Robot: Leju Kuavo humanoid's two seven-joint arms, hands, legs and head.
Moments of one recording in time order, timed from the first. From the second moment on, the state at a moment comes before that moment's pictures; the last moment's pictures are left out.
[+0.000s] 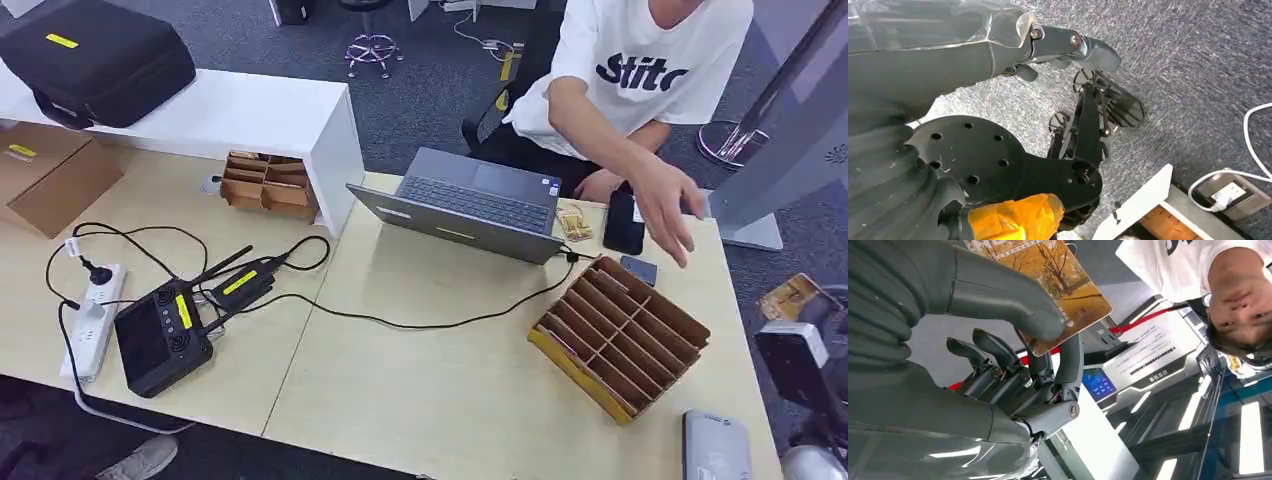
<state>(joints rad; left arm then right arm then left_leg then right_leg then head) -0.02 -0.13 0.60 -0.22 0.13 -0.01 0.03 -0.15 -0.33 -0.02 -1.42 0.65 -0.46 -0.18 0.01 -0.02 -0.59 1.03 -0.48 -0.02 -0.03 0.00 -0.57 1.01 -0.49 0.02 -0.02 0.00</state>
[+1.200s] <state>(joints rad) -0.02 -0.14 0.60 -0.22 0.10 -0.02 0.04 -0.31 -0.27 0.11 -1.31 0.71 -0.38 -0.15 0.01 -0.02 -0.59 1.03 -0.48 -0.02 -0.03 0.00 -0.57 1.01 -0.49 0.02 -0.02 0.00</state>
